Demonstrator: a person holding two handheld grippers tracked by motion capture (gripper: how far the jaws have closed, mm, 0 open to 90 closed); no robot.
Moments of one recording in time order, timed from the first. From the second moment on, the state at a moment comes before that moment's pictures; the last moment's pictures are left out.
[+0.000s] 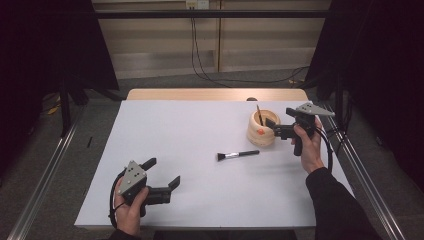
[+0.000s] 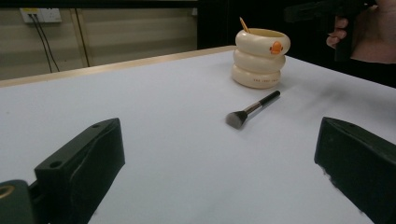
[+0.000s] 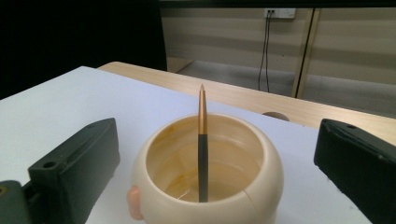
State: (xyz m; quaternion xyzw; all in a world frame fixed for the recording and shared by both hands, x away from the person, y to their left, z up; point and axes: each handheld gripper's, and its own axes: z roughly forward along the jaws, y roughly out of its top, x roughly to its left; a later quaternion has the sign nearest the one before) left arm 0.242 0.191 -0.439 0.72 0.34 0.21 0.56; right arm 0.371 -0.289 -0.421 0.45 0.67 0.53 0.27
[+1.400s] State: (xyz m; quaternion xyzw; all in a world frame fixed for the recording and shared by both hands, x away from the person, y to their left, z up) left arm 0.237 0.199 -0.438 0.72 0.35 0.22 0.56; right arm 0.257 -0.299 -0.423 0.46 0.66 0.52 0.30
